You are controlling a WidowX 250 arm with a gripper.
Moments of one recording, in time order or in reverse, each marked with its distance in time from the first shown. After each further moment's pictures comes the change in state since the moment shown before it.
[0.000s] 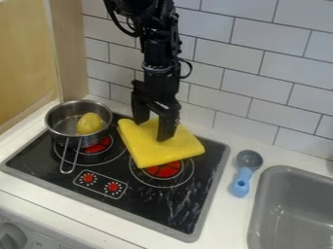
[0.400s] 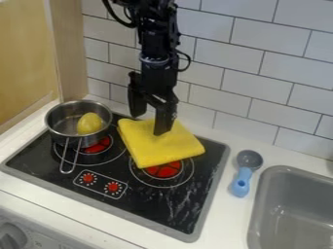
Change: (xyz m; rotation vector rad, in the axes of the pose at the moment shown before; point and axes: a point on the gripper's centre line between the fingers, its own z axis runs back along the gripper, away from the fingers) arm -0.006 0.003 0.010 0.032 0.000 -0.011
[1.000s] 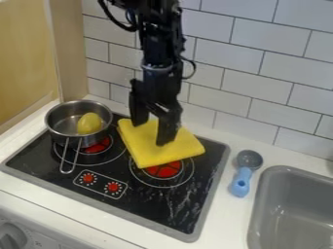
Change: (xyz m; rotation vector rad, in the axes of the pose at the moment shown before) arm -0.018 -0.020 0.005 -0.007 -0.001 0.000
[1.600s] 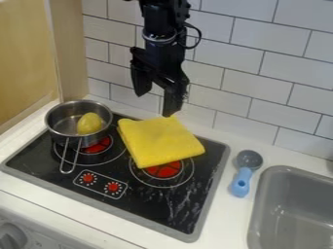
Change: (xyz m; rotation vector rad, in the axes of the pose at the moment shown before) arm 0.013 0.006 0.038 0.114 -0.153 0.063
